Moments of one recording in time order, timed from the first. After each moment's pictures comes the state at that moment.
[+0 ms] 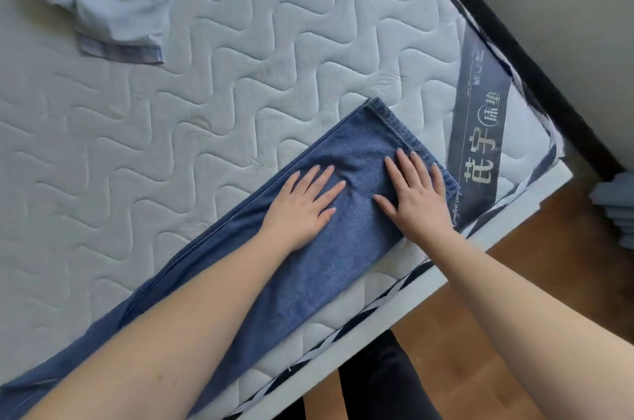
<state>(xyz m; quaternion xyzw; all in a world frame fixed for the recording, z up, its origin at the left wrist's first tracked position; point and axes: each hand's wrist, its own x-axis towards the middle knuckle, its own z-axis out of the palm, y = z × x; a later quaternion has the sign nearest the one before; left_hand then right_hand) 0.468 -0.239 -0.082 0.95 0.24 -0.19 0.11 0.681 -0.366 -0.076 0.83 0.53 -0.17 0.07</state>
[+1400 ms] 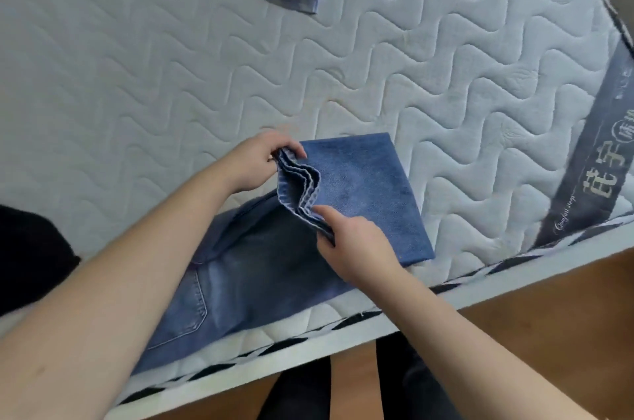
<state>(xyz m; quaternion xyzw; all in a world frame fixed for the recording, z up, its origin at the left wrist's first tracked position) 0.239 -0.163 0.035 0.76 0.46 -0.05 0.46 0.397 -0.336 0.045 0.68 0.61 -0.40 -0.08</state>
